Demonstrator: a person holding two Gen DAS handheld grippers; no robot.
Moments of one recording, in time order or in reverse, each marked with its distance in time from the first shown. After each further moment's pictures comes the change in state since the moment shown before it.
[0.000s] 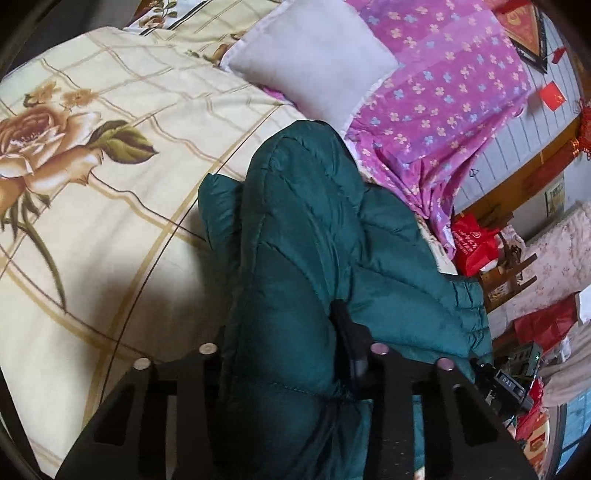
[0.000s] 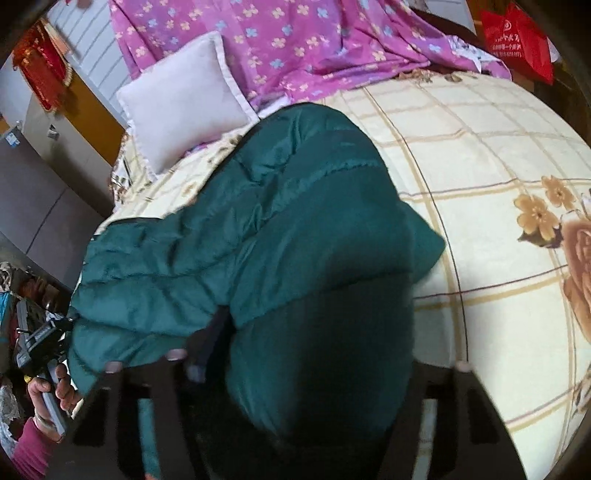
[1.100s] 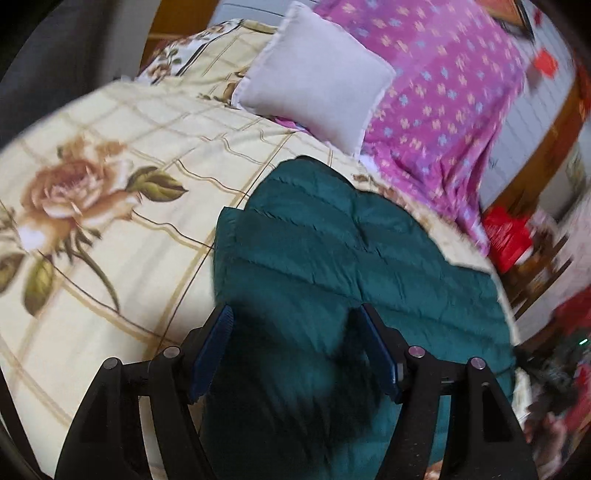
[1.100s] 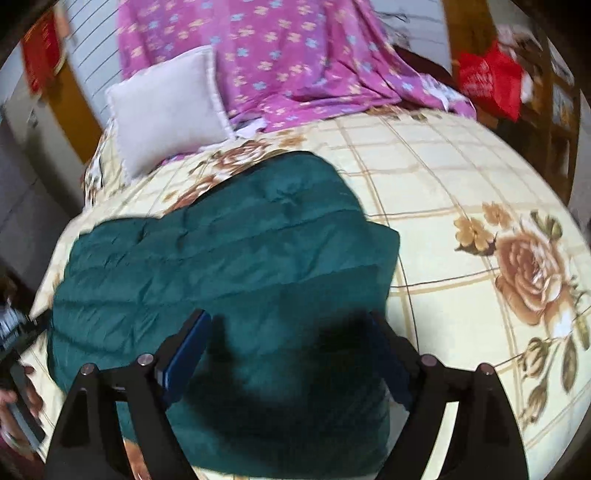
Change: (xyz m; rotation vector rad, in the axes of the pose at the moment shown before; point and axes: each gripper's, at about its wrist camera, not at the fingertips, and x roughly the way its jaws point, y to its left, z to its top) left arm -0.019 -0.017 -0.013 0.095 -0.112 0.159; right arm -0.033 0.019 -0.006 0.000 -0.056 -0.196
